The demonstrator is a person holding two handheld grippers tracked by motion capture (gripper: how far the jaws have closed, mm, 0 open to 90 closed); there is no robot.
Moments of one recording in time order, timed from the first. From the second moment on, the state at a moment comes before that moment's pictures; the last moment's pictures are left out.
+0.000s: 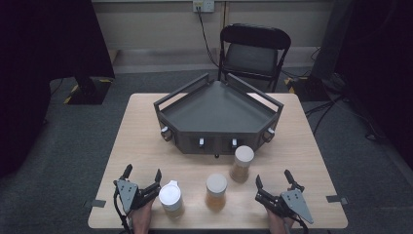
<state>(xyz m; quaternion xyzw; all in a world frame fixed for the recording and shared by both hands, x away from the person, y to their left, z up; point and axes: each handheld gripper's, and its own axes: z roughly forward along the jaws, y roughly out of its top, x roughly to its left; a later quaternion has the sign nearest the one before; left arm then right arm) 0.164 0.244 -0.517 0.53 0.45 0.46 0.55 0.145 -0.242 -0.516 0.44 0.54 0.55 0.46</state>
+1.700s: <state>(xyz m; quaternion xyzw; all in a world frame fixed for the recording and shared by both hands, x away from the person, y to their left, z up) 0.155 0.251 -0.478 0.53 0.44 0.44 0.57 0.144 -0.242 -0.516 0.44 0.54 0.55 0.46</state>
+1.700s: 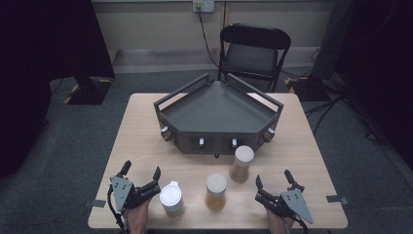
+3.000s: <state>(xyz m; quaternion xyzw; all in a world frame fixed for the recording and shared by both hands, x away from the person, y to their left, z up) 0.127 0.238 -0.423 0.55 0.41 0.42 0.60 0.144 -0.243 -0.516 0.44 0.54 0.55 0.46</state>
